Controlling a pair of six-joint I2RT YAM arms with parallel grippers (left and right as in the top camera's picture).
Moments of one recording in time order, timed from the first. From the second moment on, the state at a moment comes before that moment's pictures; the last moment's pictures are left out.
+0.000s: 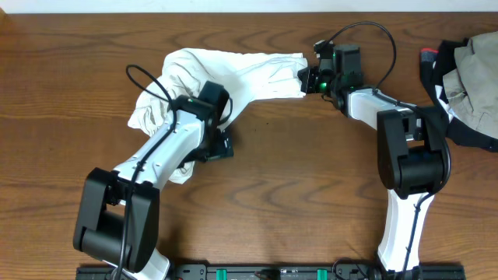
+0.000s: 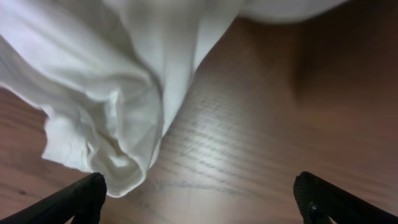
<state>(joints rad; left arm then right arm) -0.36 1.75 1.15 -1.01 -0.09 -0.61 0.17 2.22 1.35 0.17 -0.42 0.28</state>
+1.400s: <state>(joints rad) -0.34 1.53 1.11 -0.94 -0.10 -0.54 0.08 1.91 1.35 -0.19 -0.43 0.28</state>
